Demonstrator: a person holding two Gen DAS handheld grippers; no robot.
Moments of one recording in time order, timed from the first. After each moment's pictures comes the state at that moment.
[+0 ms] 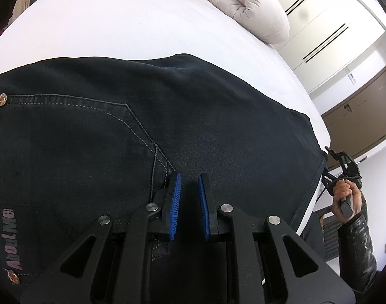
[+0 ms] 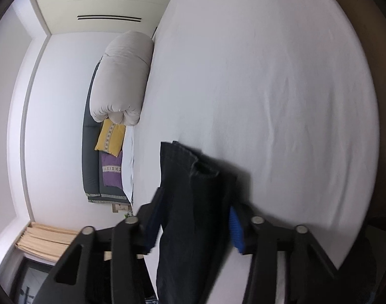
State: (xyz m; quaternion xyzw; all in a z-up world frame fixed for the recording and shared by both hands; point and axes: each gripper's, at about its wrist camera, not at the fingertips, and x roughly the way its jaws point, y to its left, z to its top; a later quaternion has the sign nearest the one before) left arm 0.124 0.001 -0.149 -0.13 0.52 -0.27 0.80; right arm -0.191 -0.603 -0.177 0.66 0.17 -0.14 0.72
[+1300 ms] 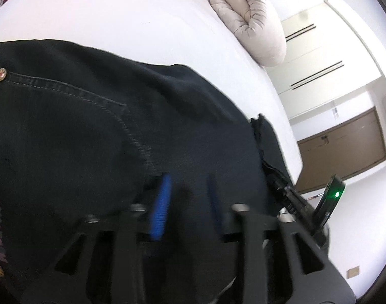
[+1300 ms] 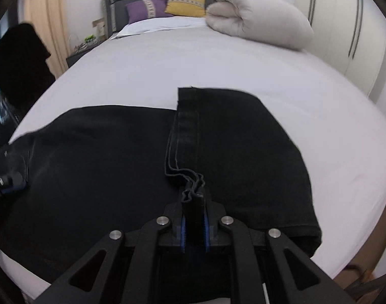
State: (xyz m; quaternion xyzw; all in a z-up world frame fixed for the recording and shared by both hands) left arm 0.136 0.029 -0.146 -0.26 0.52 -0.30 0.76; right arm -0.068 -0.310 -0.117 0.01 0.42 -0.09 0.90
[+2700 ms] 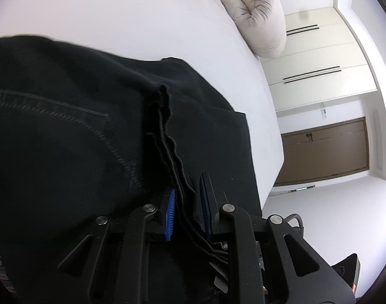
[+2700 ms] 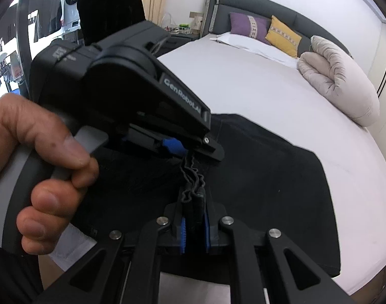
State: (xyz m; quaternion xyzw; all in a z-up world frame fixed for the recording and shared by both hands) left arm 0.175 0.034 -0.153 -0.30 0.57 -0.32 0.69; right arm -0.072 -0.088 -0.102 -0.13 0.41 0.09 0.90
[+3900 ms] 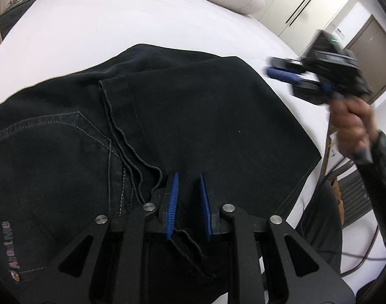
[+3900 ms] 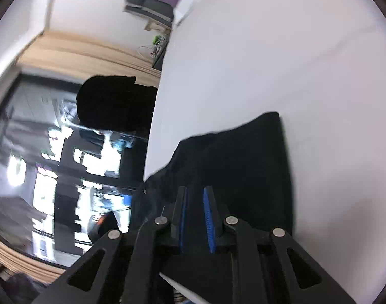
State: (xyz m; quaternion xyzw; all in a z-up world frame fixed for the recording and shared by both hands) left arm 0.112 -0.012 -0.149 -0.03 0.52 -0.32 0.79; right arm 0.092 -0.393 -0.138 0.41 0.49 0.24 0.73
